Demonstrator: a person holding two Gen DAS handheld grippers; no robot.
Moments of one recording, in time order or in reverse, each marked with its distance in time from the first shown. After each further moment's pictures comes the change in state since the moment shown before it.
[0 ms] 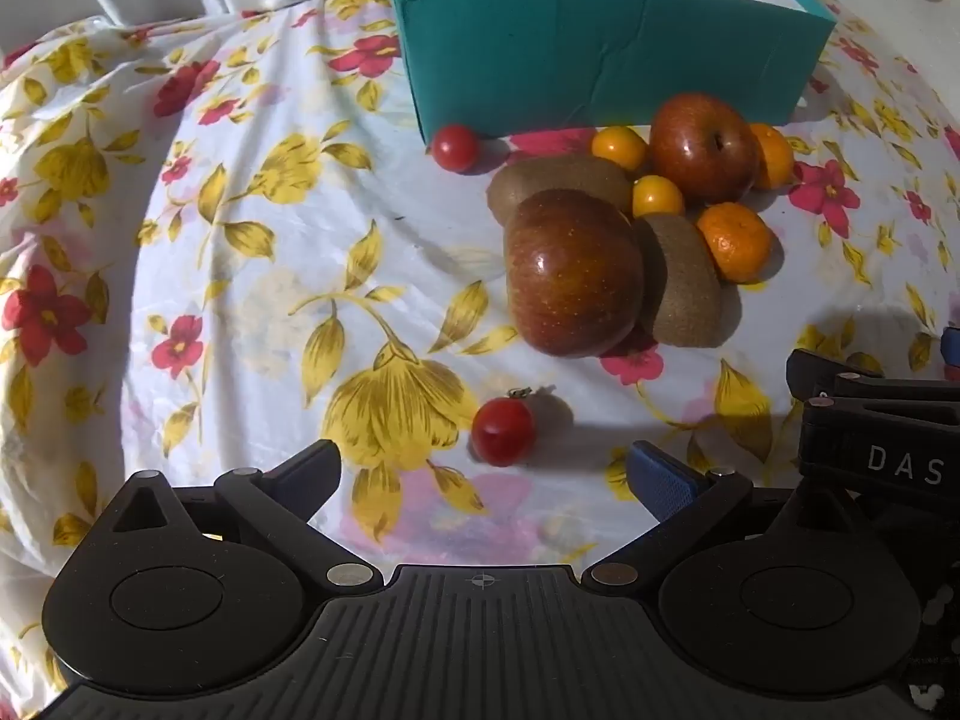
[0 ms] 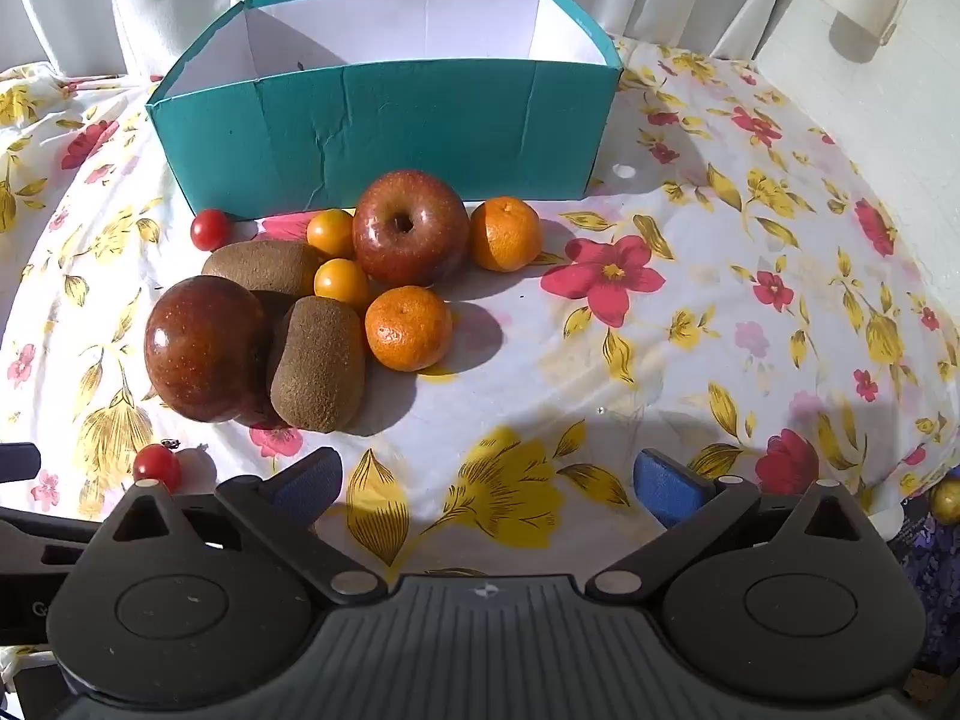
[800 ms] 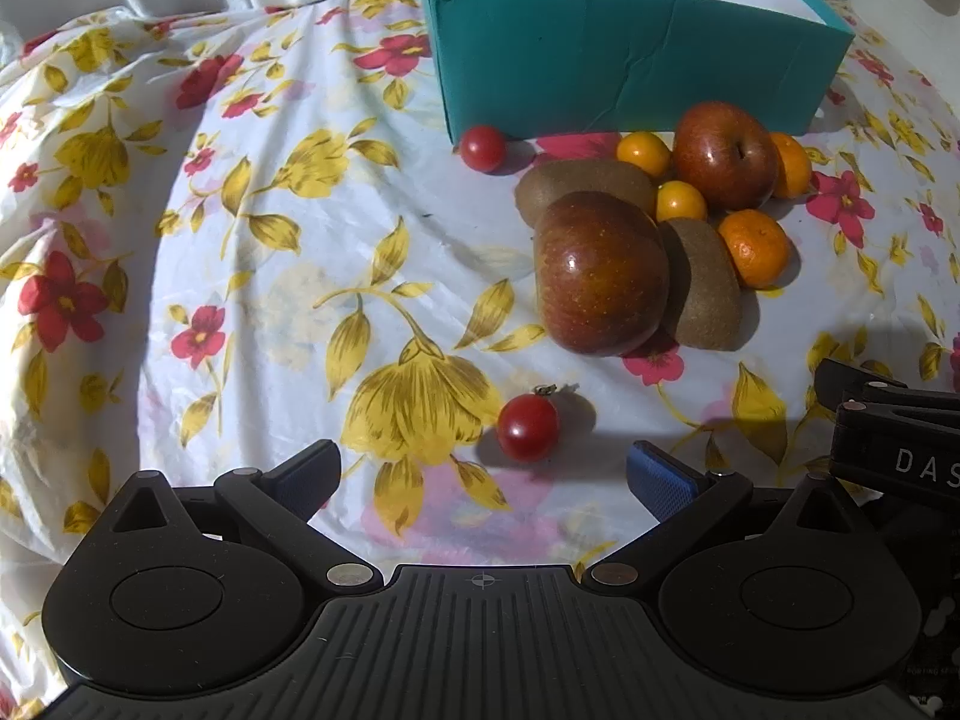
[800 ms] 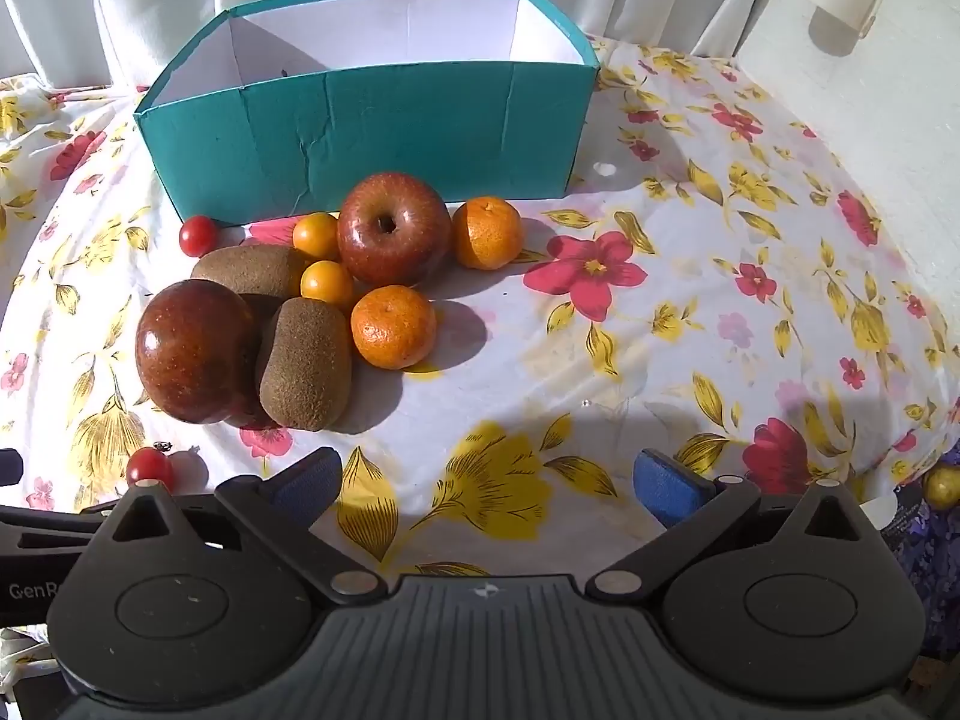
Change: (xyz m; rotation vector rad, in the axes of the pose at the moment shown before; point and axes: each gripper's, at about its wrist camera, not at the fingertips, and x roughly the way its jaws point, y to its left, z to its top) left arm -0.003 0.007 -0.004 -0.034 -0.017 -0.013; right arm -0.004 -0.002 -0.004 0.030 -0.003 -0.004
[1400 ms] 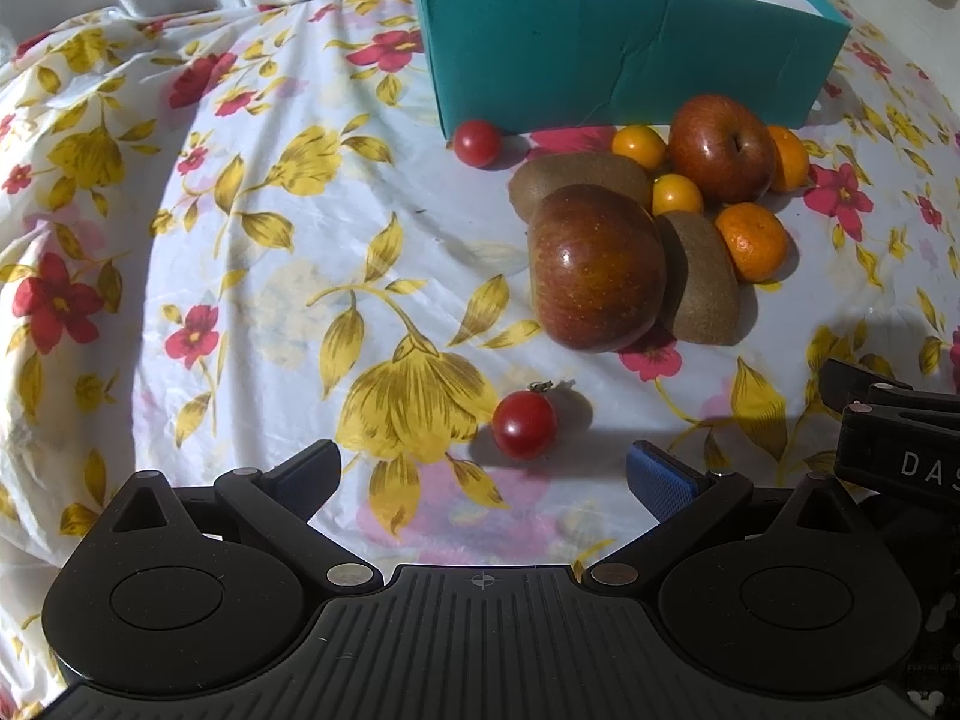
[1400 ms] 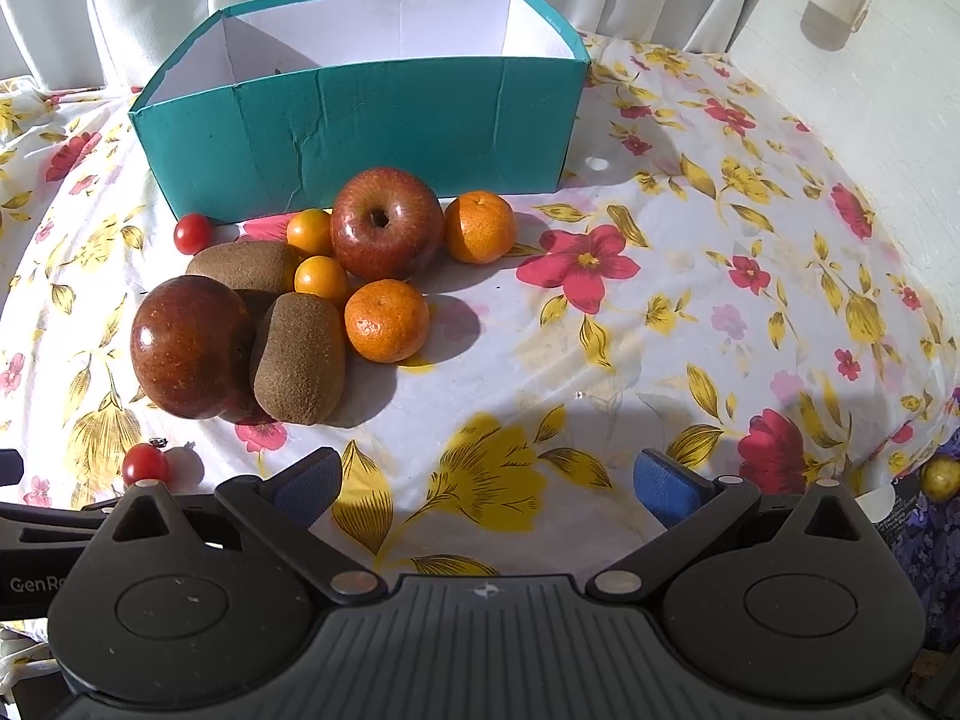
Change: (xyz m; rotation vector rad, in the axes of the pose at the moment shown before) left arm 0.002 -0.004 0.001 0.009 0.011 0.000; right arm 0.000 -0.003 -0.003 0.010 0.002 -0.009
